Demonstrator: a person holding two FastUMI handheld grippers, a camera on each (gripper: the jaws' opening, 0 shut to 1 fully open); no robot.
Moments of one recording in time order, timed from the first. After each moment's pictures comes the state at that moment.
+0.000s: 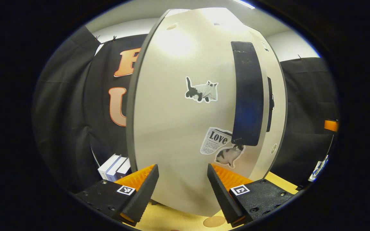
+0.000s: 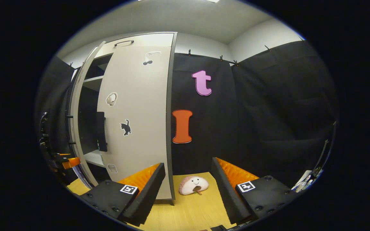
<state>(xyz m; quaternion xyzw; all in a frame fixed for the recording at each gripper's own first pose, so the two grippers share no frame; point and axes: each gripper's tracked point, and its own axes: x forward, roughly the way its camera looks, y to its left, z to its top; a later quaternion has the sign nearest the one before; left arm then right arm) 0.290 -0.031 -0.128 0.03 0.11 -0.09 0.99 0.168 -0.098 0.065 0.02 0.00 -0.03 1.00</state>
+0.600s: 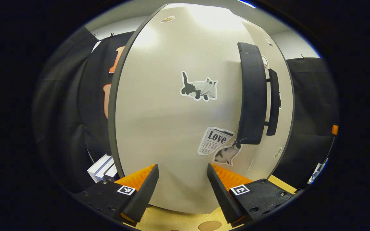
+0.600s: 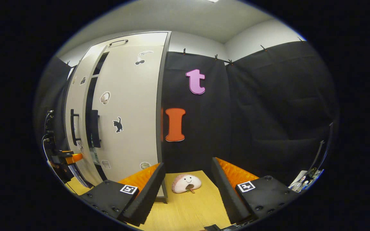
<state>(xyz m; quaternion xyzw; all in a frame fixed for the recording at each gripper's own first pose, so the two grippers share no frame) 0.307 -0.039 -0.134 0.03 0.12 -0.09 0.99 0.156 -0.121 0.061 0.01 0.01 -0.05 1.00</state>
